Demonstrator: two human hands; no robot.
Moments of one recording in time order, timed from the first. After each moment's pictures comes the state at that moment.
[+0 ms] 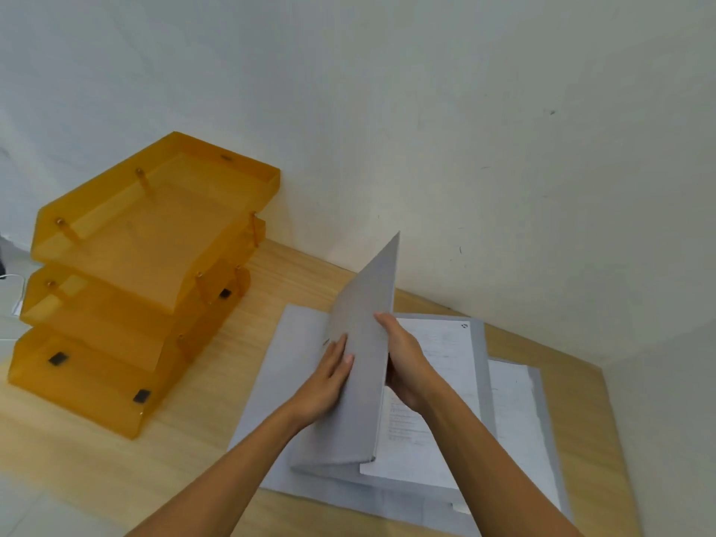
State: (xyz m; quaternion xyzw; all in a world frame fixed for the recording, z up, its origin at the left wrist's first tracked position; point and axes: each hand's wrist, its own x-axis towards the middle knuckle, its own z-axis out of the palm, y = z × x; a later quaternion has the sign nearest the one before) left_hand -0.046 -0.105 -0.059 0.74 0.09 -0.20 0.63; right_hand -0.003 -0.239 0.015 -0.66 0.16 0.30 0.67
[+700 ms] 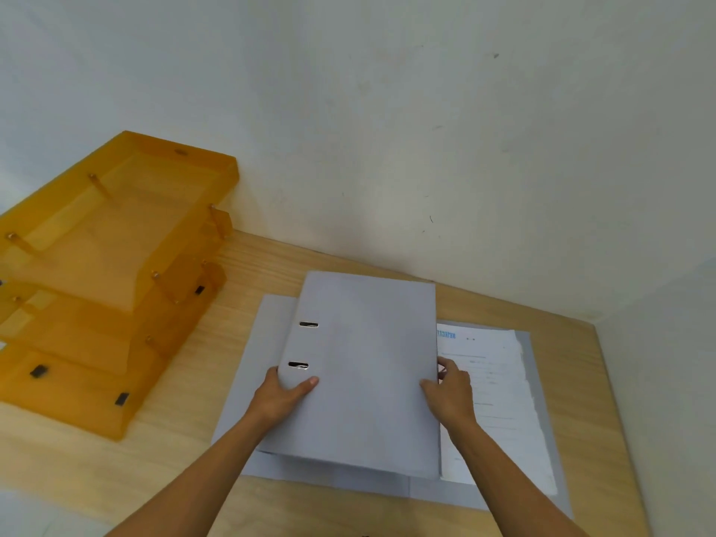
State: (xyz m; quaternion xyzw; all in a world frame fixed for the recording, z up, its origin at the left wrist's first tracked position) left_hand -0.061 -0.091 -0.136 0.77 0.29 -0.22 0.52; right_hand -0.038 -0.376 -0.091 -0.84 0.25 0.15 0.46
